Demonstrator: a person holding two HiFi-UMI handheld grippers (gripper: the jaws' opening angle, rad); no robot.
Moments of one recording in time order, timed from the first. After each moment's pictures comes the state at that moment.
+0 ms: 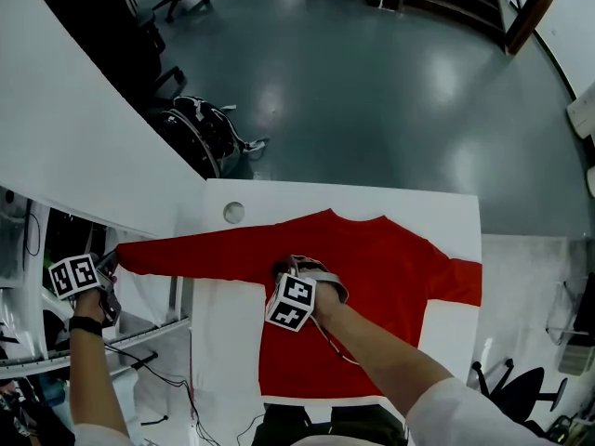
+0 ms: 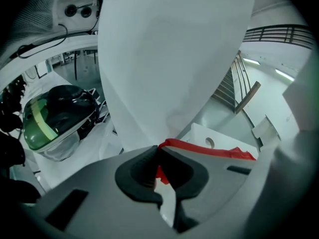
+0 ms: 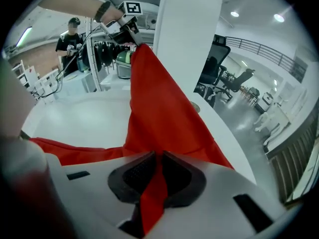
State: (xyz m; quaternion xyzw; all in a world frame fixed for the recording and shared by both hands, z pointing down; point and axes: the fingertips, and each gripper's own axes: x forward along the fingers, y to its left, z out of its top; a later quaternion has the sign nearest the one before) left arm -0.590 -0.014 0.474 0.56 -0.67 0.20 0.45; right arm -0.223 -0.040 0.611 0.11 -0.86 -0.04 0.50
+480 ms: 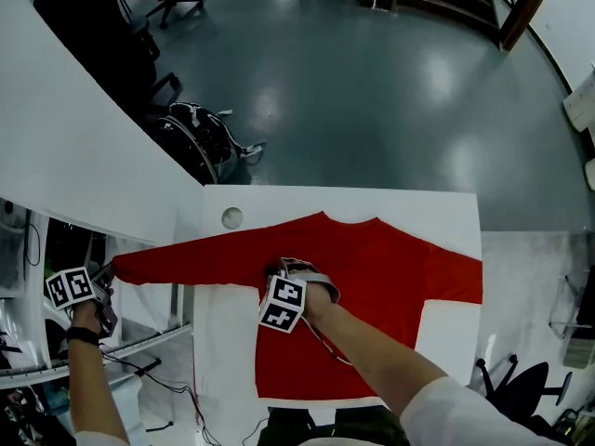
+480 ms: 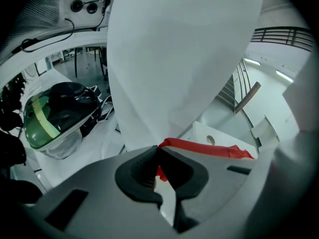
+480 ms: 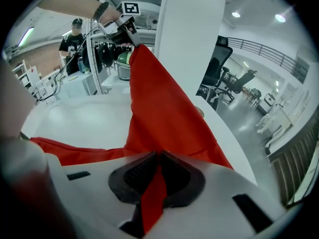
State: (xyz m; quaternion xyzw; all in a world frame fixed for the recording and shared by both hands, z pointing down) left arm -0.602 0.001 0.474 0.56 -0.66 0.20 0.46; right arm -0.240 -0.038 0.613 0.10 -0.86 -0.04 0.50
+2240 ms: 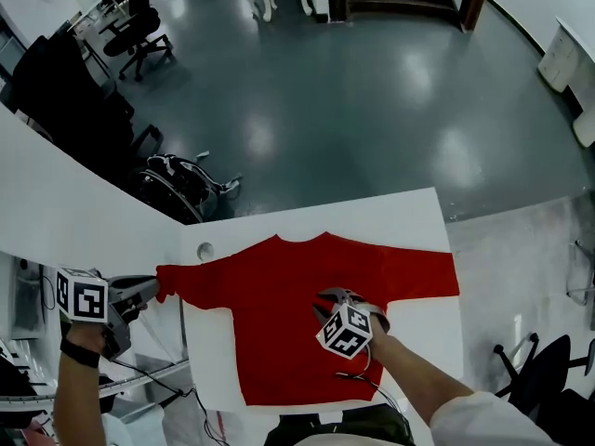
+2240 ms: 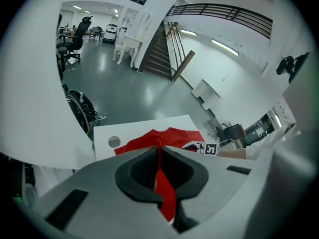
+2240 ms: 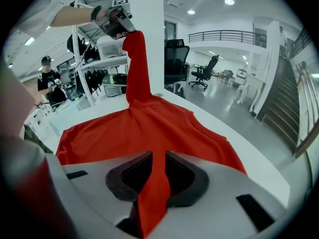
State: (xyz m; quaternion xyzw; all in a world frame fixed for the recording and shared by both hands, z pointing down) left arm -0.287 -0.066 0.334 0.76 -0.36 0.30 0.44; right arm -0.024 -0.014 0.571 0.20 -0.88 0.10 0.42
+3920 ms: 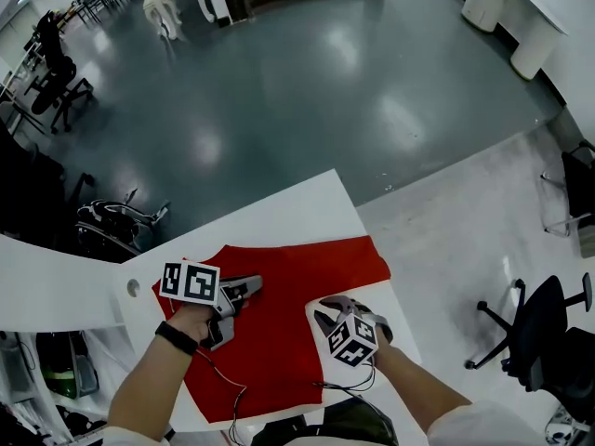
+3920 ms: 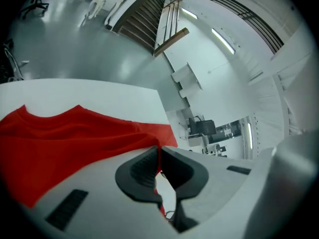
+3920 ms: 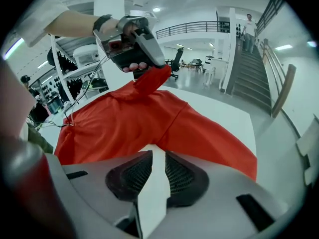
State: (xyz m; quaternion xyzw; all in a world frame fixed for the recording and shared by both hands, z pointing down) left arm 0.113 -0.079 0.501 0.76 -0.17 0.29 0.56; right arm 0.188 0.033 0.599 0.33 -0.83 0.19 0.41
